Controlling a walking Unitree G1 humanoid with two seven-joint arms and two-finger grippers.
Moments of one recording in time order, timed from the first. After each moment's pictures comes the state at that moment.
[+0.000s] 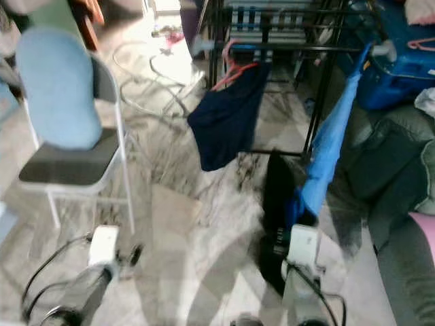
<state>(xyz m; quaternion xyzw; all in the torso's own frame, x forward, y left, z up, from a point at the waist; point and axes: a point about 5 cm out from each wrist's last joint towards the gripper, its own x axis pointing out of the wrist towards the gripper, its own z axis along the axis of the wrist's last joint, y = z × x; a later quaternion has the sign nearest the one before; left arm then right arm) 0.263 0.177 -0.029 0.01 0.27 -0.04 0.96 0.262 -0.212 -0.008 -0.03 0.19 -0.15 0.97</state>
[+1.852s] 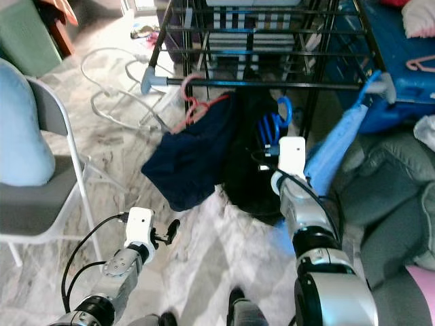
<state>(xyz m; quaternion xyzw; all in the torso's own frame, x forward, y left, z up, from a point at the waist) 0.285 0.120 -0.001 0.00 0.17 -0.12 0.98 0.378 -0.182 0.118 0.00 0.12 0.00 0.99</state>
